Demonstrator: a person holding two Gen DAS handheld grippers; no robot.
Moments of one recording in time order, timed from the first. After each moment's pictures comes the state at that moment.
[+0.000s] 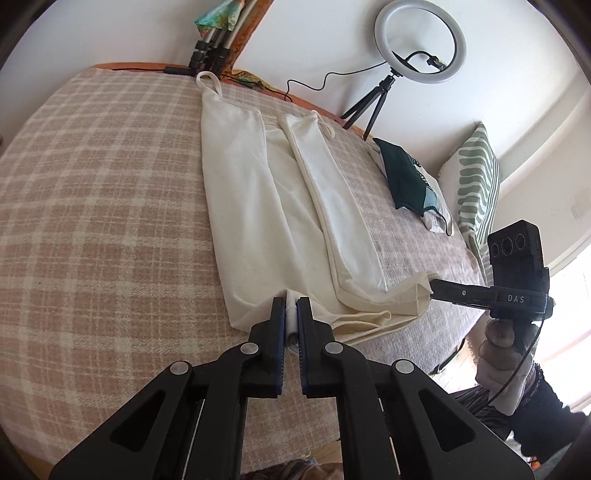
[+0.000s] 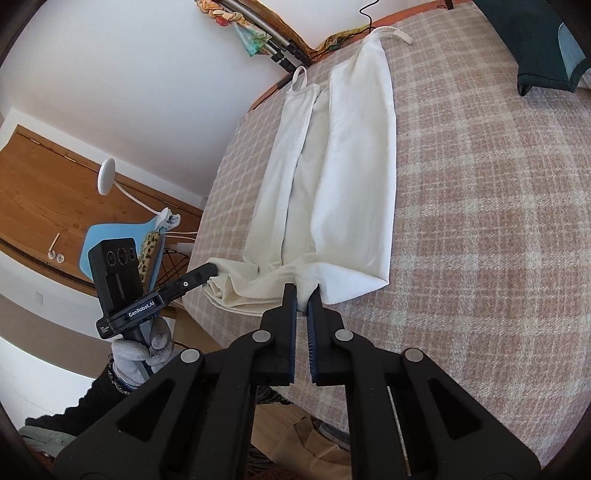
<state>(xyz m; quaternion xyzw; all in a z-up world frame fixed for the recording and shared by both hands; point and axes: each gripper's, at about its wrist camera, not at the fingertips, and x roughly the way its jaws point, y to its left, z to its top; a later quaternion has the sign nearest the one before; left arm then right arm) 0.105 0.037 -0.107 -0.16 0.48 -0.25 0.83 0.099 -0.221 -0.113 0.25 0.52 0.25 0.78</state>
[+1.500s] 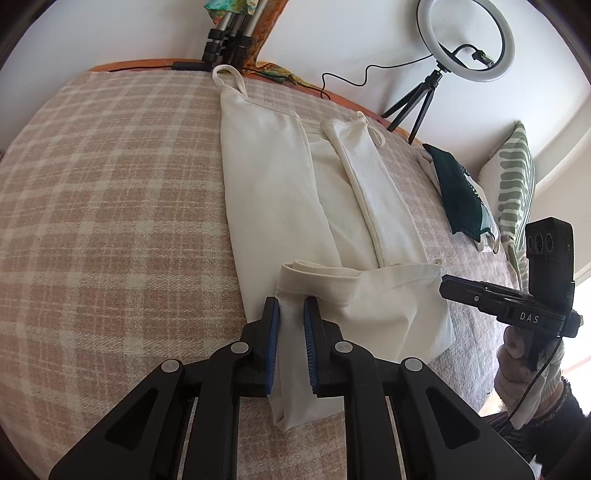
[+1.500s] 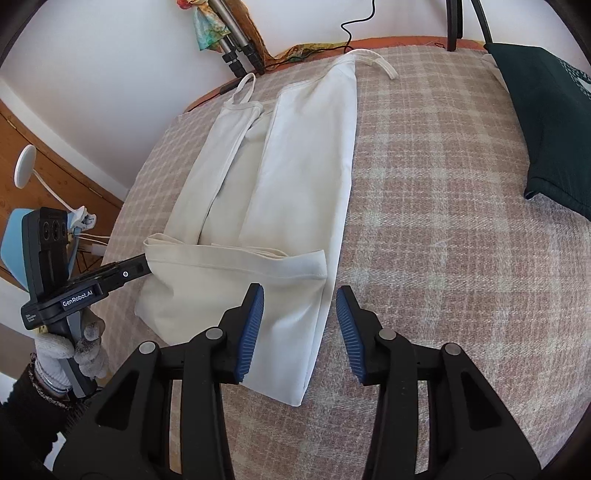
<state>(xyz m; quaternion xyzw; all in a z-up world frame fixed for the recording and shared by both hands) 0.184 0.025 -0.134 -0.12 0.50 -0.21 0.83 0.177 -0.211 -0.141 0.11 0.53 0.16 0.82</state>
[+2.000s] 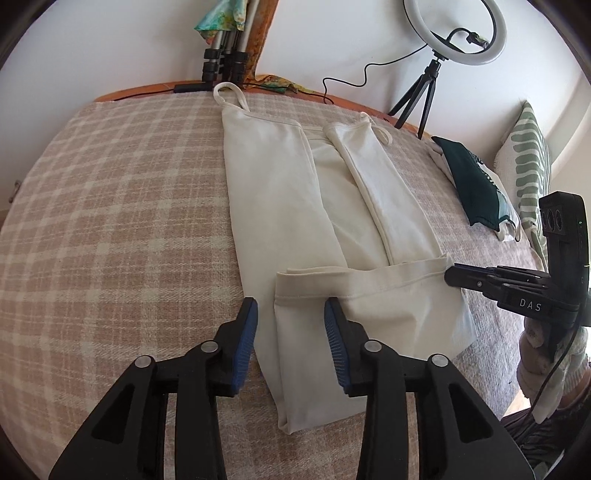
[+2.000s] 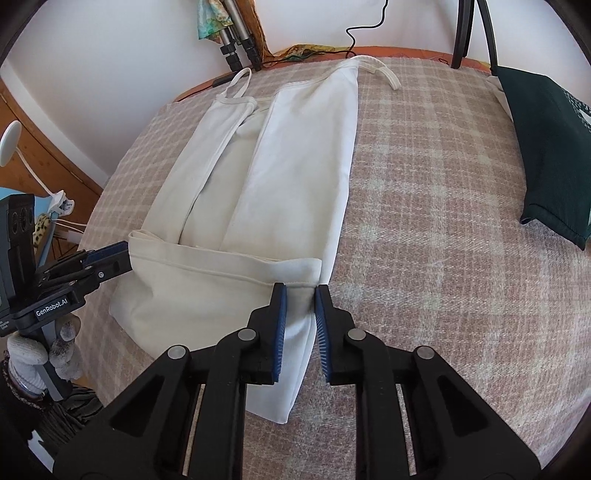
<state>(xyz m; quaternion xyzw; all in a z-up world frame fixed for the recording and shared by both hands) 0.176 0.016 -0.126 -0.06 0.48 -0.16 0.86 0.183 -0.199 -0.144 0.05 0.53 0.13 0.84</state>
